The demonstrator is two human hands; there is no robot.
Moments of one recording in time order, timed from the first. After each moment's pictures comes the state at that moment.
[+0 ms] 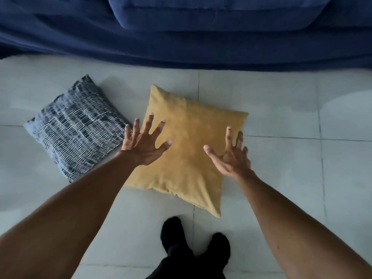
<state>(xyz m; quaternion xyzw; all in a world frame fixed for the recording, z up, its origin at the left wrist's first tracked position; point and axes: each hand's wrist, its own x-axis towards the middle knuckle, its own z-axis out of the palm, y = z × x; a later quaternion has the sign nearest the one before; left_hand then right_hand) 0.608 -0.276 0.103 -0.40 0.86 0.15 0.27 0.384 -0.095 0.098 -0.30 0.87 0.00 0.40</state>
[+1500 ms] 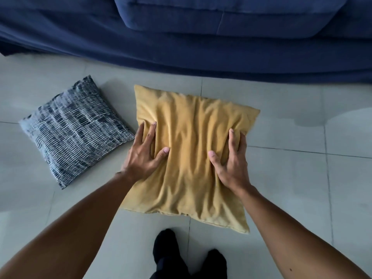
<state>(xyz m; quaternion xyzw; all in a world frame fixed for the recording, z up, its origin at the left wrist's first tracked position) 0.628 -0.239 0.069 -0.48 0.81 0.34 -0.07 0.386 -0.083 0.070 -0.39 0.83 -0.29 0.28</state>
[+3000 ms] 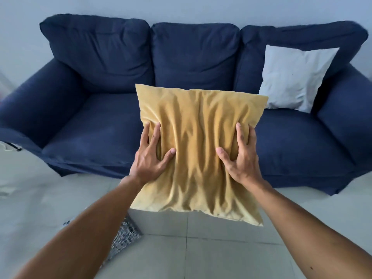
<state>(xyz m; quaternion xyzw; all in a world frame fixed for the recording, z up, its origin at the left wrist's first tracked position) 0.457 -0.391 0.531 -0.40 0.83 0.24 -0.30 0.206 -0.246 0.528 -0.47 0.77 -0.43 0.04</state>
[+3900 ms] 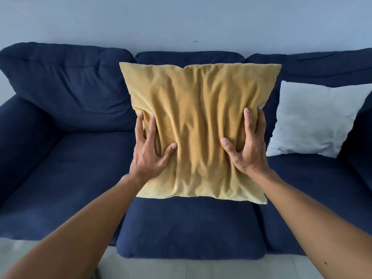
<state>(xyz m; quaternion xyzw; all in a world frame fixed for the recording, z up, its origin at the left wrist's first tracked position) 0.259 -0.679 0.543 -0.32 0.83 0.18 -0.42 0.008 -0.541 0.548 -0.52 0.71 -0.47 -0.09</state>
